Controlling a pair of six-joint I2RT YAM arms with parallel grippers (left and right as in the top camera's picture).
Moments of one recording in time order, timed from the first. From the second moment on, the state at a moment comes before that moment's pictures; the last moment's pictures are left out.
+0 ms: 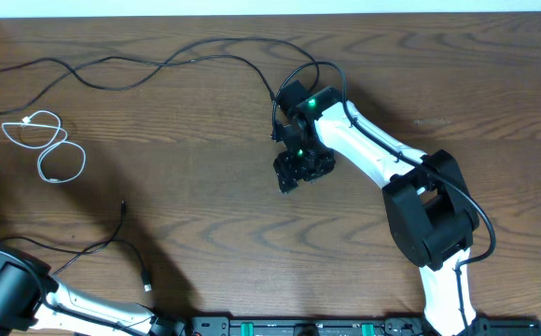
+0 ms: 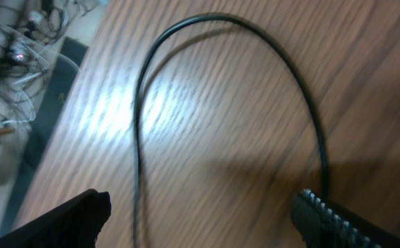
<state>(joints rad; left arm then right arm) 1.11 2.05 1.61 -1.00 -0.41 -0.88 0.60 2.16 1.68 -1.12 -0.32 0.09</state>
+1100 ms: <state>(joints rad) 1.16 2.18 1.56 -0.60 -0.46 -0.83 0.60 2.16 1.68 -1.14 -0.32 0.09</state>
